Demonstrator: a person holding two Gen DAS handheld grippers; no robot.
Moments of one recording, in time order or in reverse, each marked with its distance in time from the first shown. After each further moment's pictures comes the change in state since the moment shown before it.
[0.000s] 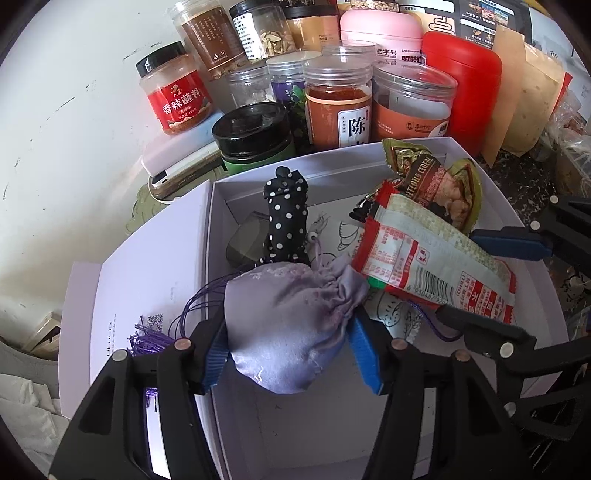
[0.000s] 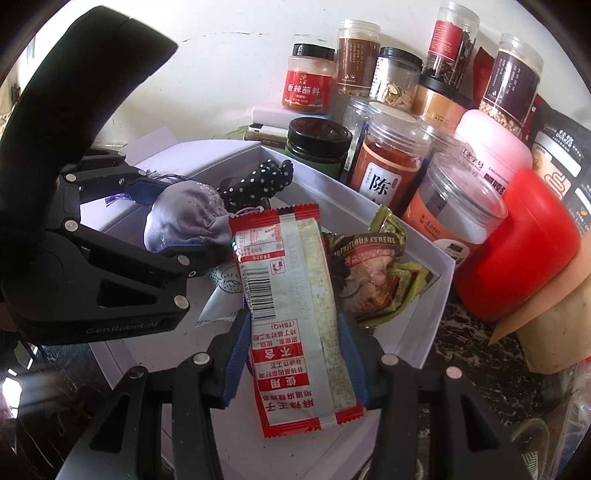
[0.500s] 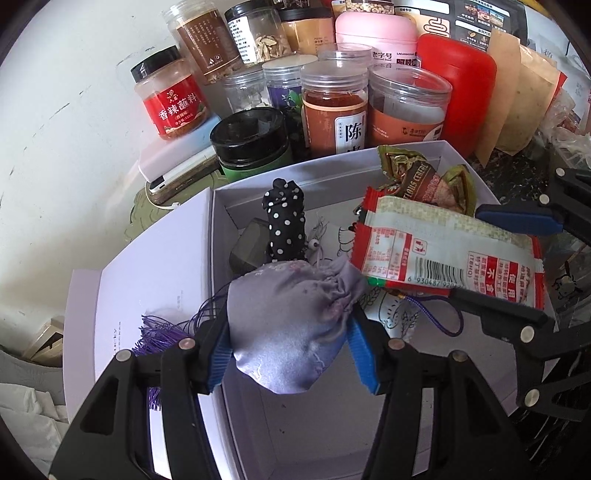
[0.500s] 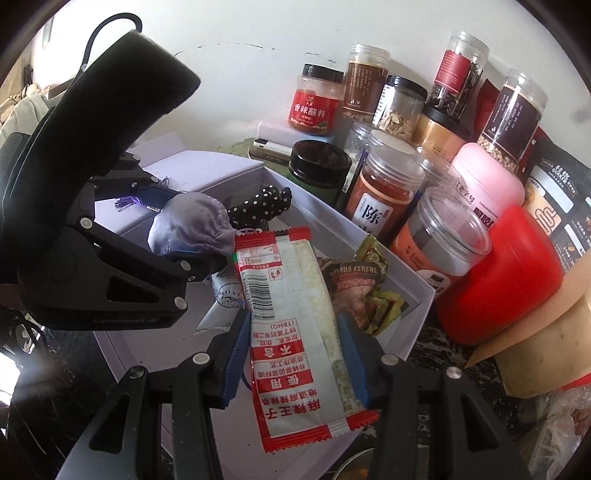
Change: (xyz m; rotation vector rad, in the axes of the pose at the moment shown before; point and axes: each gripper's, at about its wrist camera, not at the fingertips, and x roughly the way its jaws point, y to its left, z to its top) left arm -0.004 0.005 0.004 0.030 0.009 -0.019; right arm -0.016 0.000 0.010 -0.076 -0.027 -0.027
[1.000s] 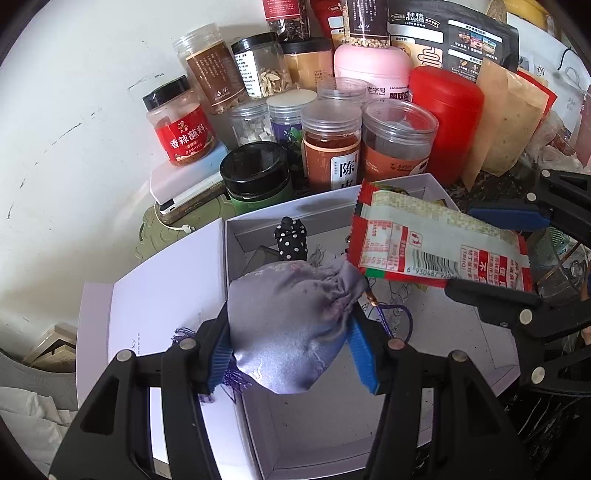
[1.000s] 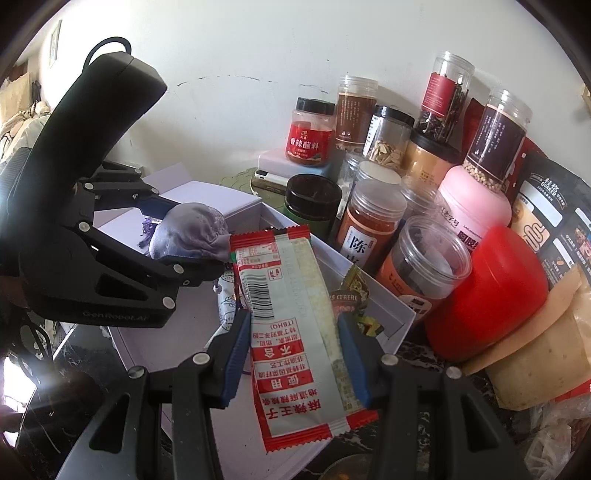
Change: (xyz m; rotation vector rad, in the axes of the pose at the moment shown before) left arm -0.032 0.008 0.016 -0.005 -0.039 -0.026; right arm -0.025 -0.016 0.011 0.007 -0.071 0.043
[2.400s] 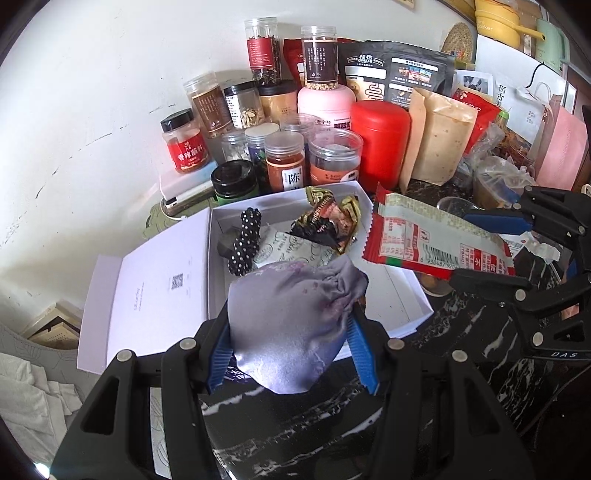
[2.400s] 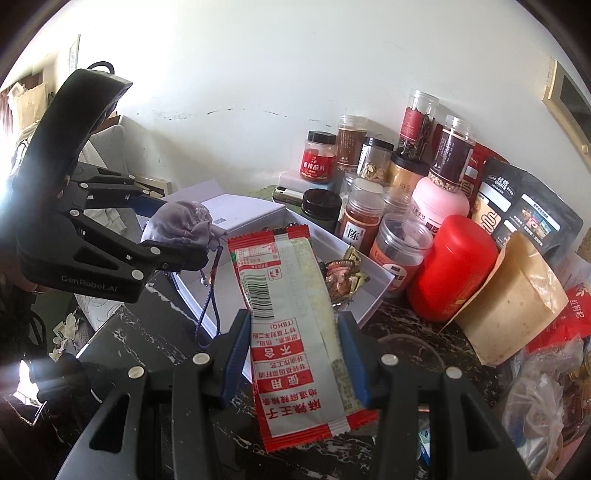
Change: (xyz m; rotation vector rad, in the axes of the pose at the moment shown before) left arm -0.124 -0.035 -0.052 -0.030 -0.096 -0.050; right arm -0.116 0.023 -0.041 0.007 -0.101 0.023
